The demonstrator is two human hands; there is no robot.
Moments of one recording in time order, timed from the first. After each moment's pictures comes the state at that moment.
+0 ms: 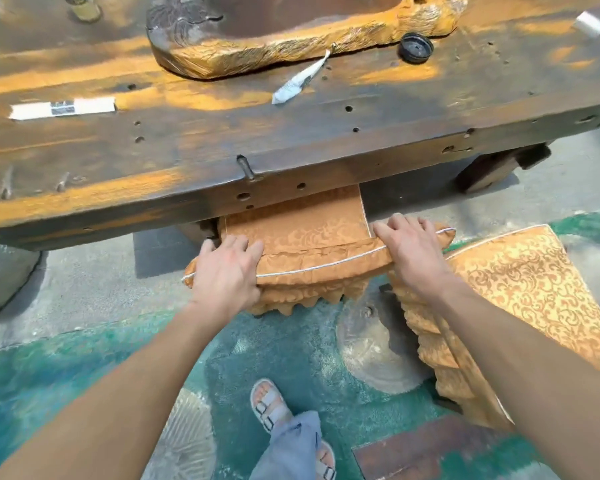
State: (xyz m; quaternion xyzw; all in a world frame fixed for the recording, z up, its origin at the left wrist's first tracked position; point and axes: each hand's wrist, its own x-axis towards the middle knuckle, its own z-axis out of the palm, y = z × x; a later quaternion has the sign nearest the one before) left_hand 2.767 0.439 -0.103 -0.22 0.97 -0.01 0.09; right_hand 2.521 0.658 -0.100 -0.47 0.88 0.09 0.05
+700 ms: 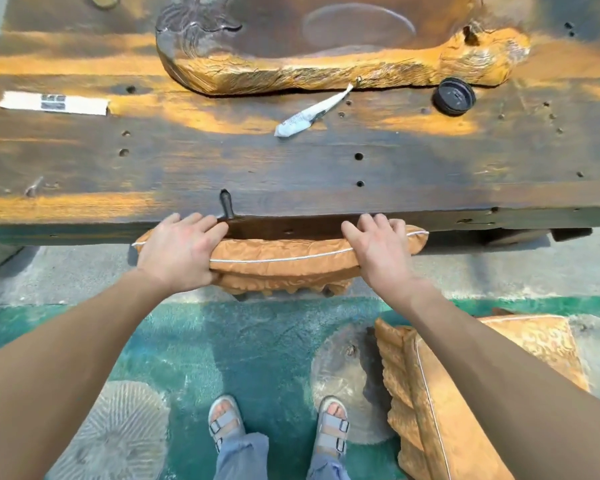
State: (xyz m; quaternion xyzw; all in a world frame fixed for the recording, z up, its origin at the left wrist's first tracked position) left_hand 2.670 0.346 -0.094 -0.22 0.97 -0.03 0.10; right_hand 2.399 0.548 -0.105 -0.58 0.81 0.06 0.03
